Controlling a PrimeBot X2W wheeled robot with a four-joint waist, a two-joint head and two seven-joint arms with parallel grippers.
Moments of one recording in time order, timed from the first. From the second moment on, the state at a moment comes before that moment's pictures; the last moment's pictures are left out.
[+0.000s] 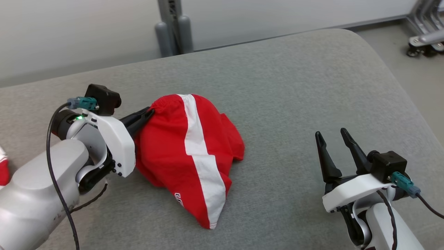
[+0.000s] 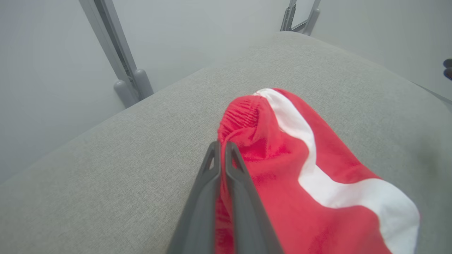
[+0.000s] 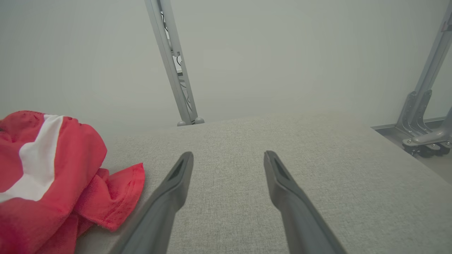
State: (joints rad) left arm -0.95 0.55 -1.28 0.56 -1.15 -0.13 -0.04; right arm -0.32 -0.05 0.16 0.46 0.27 0.13 -0.26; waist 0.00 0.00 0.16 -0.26
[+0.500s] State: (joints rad) left arm -0.79 0.60 -1.28 0.51 -1.17 -0.13 -0.21; right arm -0.28 -0.05 0.15 0.47 0.24 0.13 -0.26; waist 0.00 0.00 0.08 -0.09
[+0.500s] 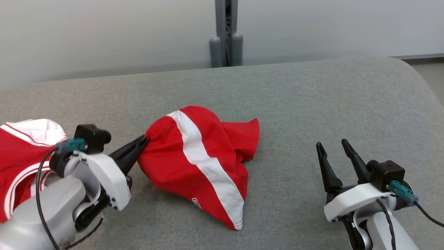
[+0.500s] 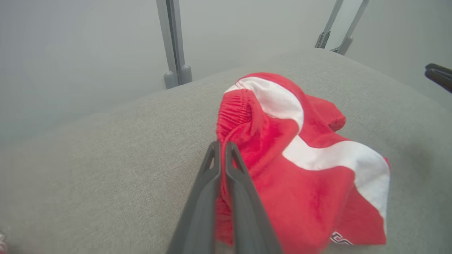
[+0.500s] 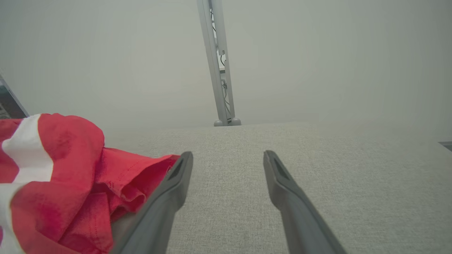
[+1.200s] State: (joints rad) left arm -0.44 0.55 -0.98 0.50 -1.07 -0.05 -0.26; right arm -0.27 -0.05 0.15 0.48 0.24 0.13 -0.26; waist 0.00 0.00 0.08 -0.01
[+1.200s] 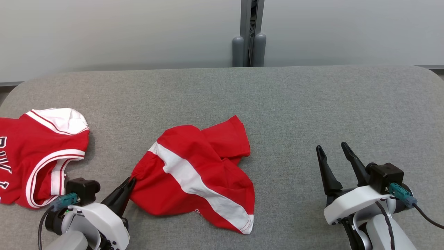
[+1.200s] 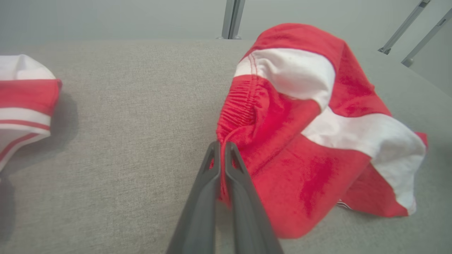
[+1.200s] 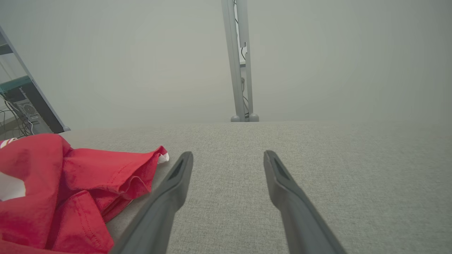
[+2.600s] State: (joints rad) left arm -0.07 0.19 -0.13 0.24 -0.43 -0.09 -0.26; right arm -0.26 -0.05 0.14 0.48 0.23 0.13 -0.26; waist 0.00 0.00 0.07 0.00
